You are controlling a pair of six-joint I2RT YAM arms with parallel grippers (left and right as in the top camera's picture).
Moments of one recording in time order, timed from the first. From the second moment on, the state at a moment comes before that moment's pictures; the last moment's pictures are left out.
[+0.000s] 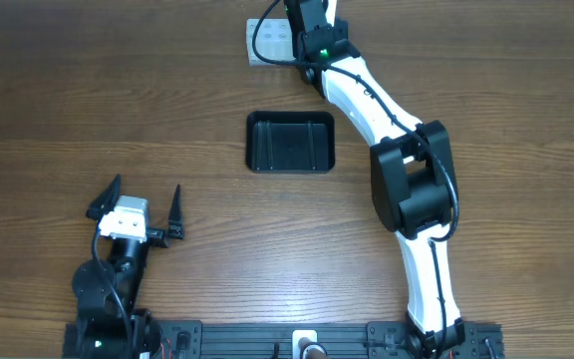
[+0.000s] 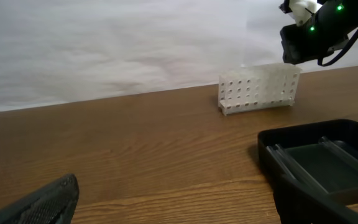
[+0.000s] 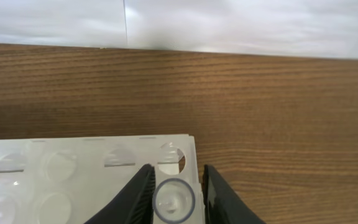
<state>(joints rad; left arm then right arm) 0.01 0.01 0.01 -0.06 0.14 0.09 0.40 2.33 1.91 -0.30 0.46 0.20</state>
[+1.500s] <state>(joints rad) 0.01 0.01 0.01 -0.06 0.14 0.09 0.41 2.10 1.91 -0.36 0.48 0.20</state>
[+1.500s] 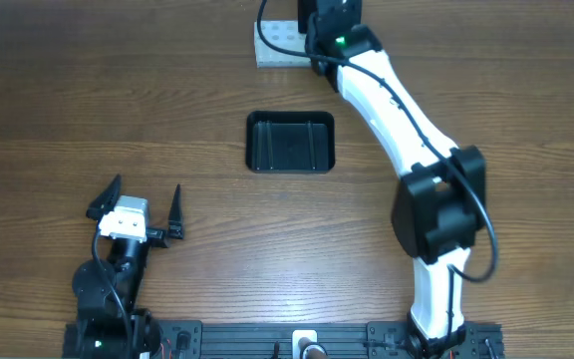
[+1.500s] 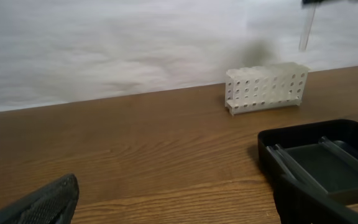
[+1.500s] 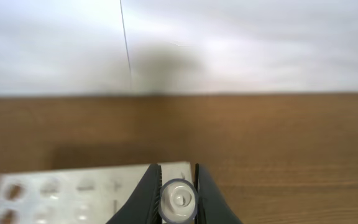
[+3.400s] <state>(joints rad) 0.01 0.01 0.01 -0.06 0.14 0.09 0.49 2.22 1.84 -0.94 -0.02 0.48</state>
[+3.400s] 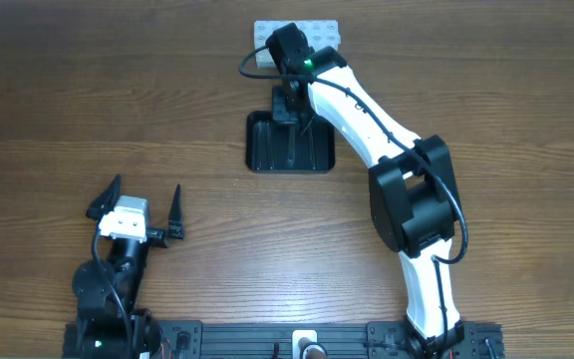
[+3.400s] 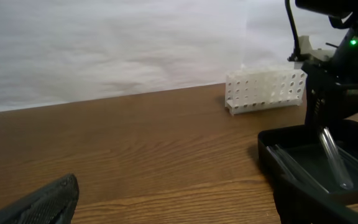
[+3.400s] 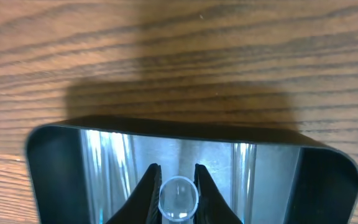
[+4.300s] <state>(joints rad) 0.01 0.01 0.01 -0.06 0.14 0.09 0.49 2.20 1.80 -0.91 -0.02 0.45</state>
